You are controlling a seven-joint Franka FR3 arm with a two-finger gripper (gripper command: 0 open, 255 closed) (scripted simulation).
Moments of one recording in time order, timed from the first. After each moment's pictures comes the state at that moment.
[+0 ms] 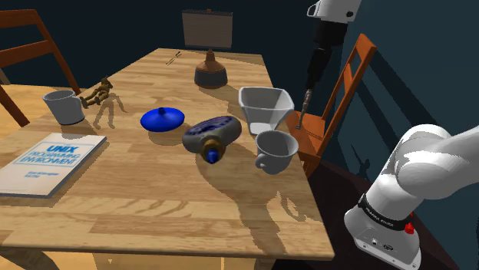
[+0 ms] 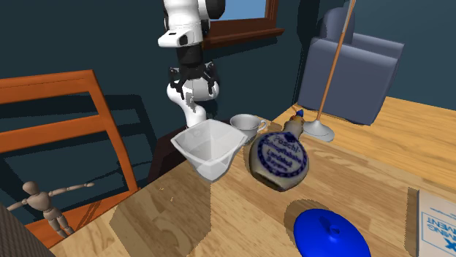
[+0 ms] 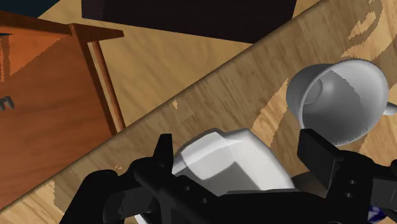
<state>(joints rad) 0.00 -0.77 0.01 -2.34 0.07 1.60 -0.16</state>
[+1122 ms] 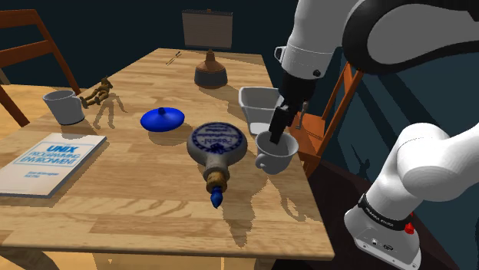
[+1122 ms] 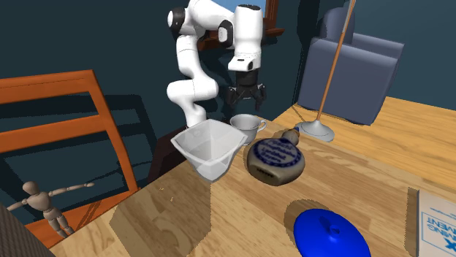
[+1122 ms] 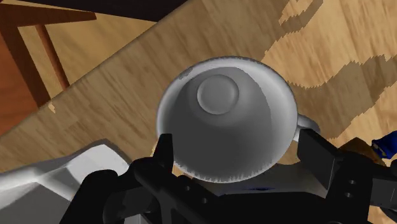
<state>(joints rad) 0.12 -0.76 0.39 -2.52 0.24 1.88 0.19</state>
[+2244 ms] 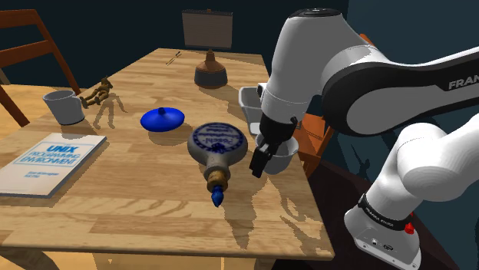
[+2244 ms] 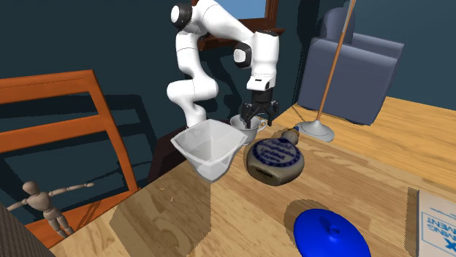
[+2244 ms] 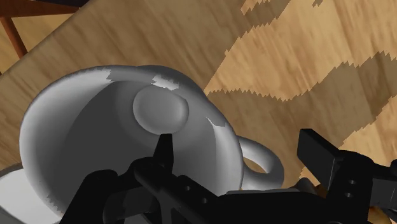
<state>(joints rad) 0.13 -0.63 0.58 -2.58 0.28 2.11 0.32</state>
